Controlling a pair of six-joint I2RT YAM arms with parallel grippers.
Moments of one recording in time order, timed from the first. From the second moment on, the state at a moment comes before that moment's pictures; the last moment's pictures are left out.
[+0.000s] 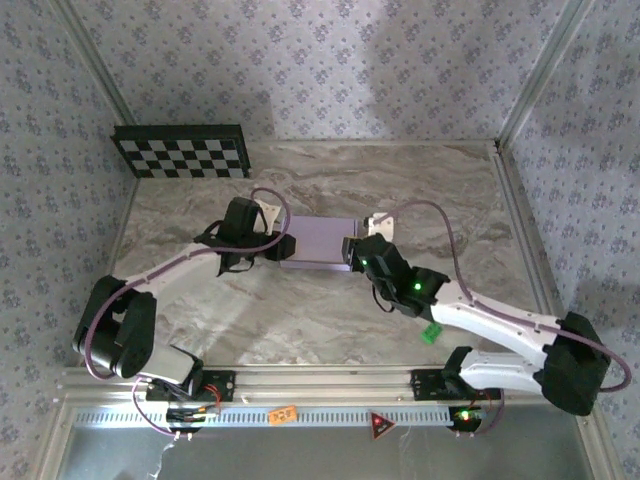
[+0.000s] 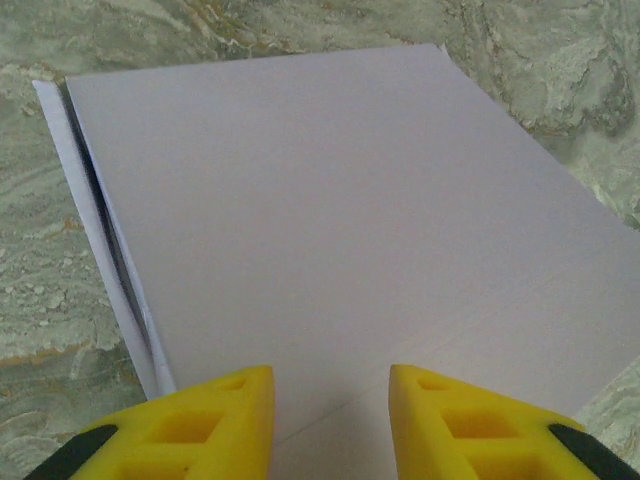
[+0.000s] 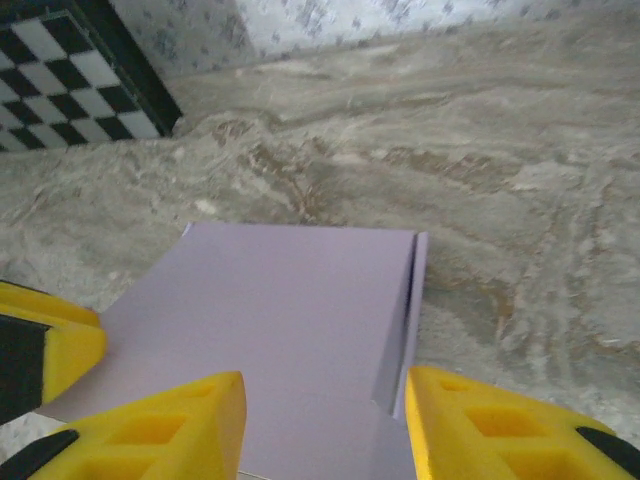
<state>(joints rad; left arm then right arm) -0.48 1.43 0.83 -0.17 0.35 -0.30 0.90 1.17 0.77 -0.16 0.50 0.59</state>
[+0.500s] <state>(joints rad) -0.48 1.50 0.81 -0.14 0.36 -0.31 0.66 1.49 0.93 -0.24 0.01 0.60</state>
